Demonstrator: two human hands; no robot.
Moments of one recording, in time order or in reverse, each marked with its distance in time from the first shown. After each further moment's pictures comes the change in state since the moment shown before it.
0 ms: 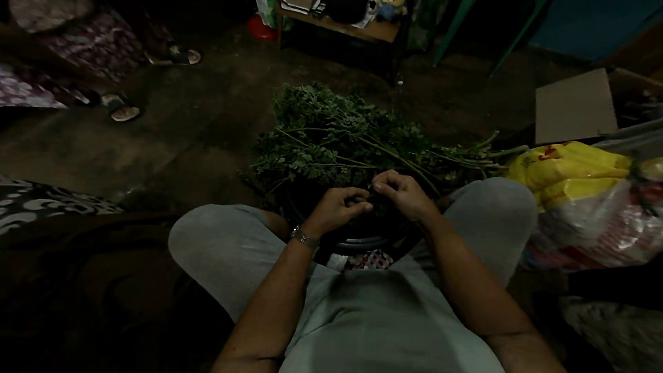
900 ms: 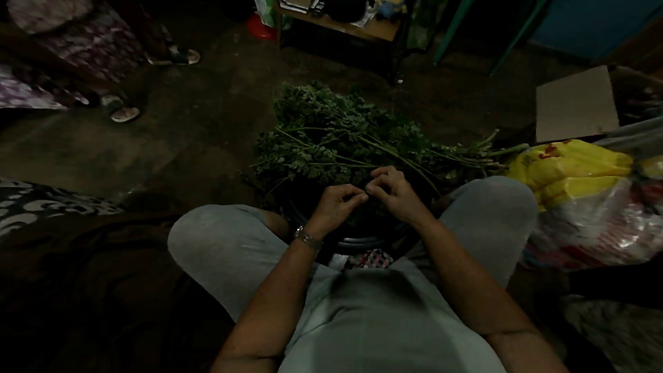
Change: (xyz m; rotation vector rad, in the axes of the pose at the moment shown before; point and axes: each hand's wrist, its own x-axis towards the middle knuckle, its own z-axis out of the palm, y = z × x) left_hand 0.001 0.001 0.009 0.005 0.167 0.029; right_hand 0.003 0.007 0.009 -0.239 0.042 -0.115
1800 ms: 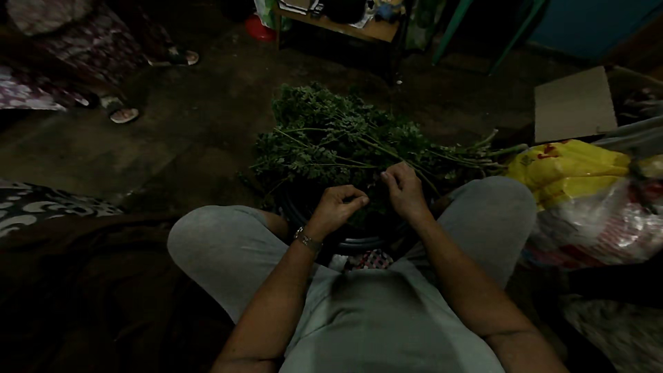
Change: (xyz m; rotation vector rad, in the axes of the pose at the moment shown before) left_hand -0.003 0.003 -0.002 -0.011 -0.010 0.015; right_hand 0.000 -0.003 0.001 -0.111 0.223 0.049
